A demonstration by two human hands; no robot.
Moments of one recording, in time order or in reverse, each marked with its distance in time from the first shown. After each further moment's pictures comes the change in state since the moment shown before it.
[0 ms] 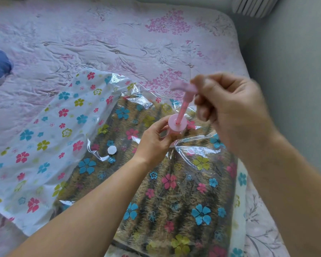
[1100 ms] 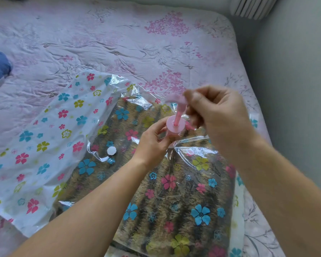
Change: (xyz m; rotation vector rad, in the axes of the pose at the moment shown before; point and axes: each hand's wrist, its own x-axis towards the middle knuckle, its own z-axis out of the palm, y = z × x) left_hand -0.001 -0.002 -0.002 0.010 -0.006 -0.019; right_hand -0.005 0.012 0.005 -0.113 0.014 0.055
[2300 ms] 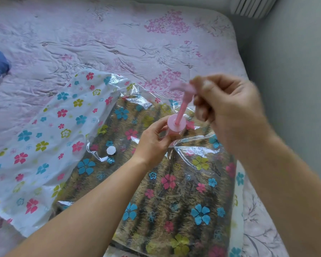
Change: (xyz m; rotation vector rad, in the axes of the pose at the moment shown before) left_hand 0.002 0.000 0.000 0.034 0.002 0.006; right_hand 0.003 -0.011 -0.004 0.090 0.006 -0.083
